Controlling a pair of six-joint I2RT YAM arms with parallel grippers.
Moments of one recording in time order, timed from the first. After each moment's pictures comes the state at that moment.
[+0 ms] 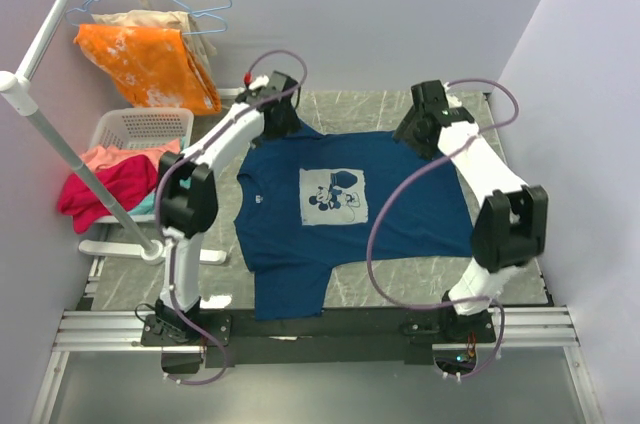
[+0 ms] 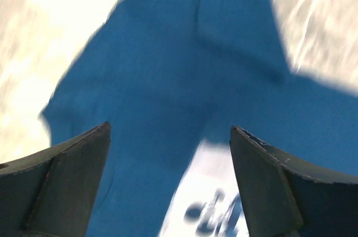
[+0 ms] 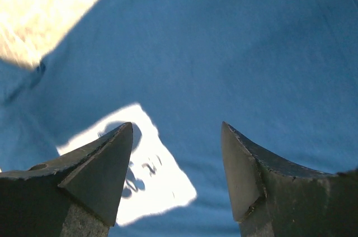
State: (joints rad) left arm -0.47 2.08 1.89 -0.85 -0.38 -0.82; right arm 0.20 1.68 1.46 -0.75 0.23 0.76
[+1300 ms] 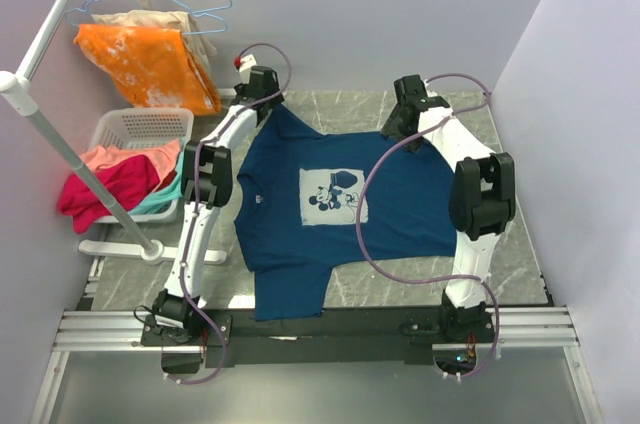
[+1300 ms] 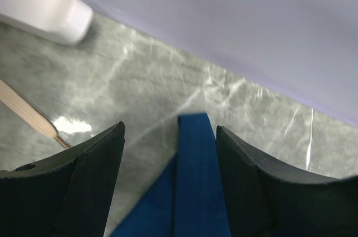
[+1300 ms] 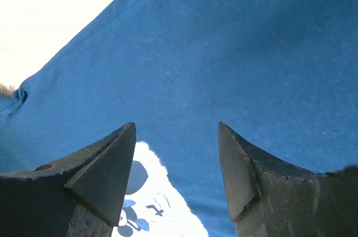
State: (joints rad) left arm -0.27 2.67 2.37 -0.25 -0.34 -0.58; right arm 0.21 1.98 1.66 -0.72 0.22 0.72
